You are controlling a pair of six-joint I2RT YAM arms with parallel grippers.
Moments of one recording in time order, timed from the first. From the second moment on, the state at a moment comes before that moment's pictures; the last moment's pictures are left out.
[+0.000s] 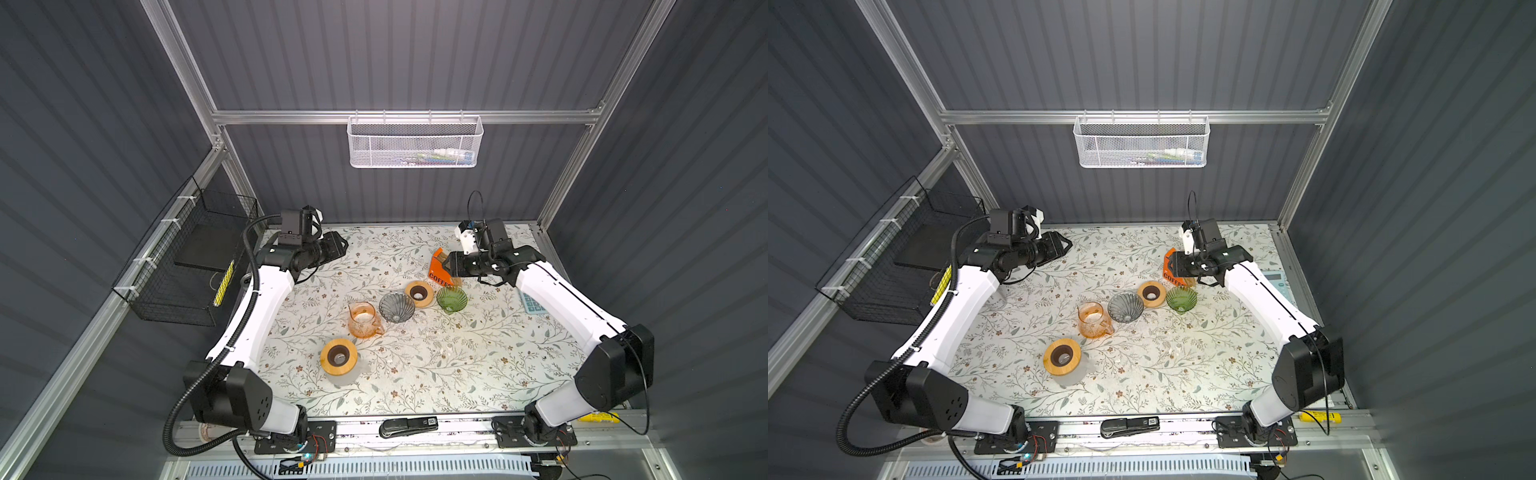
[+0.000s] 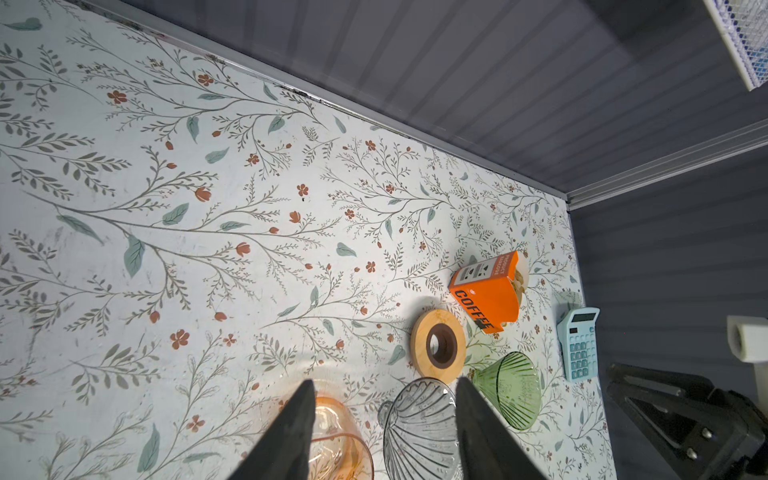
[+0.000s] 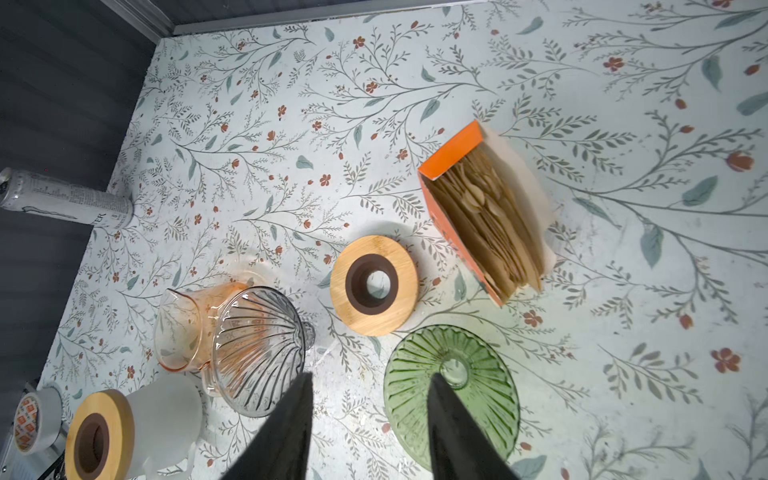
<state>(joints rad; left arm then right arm) -0.19 1.47 1.47 -0.68 0.27 -0.48 0.38 1.55 1.38 -0.66 -0.21 0.29</state>
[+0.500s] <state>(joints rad) -0.22 1.52 1.43 -0.59 0.30 -0.51 0.33 1.43 1.21 -0.72 -0.18 0.33</state>
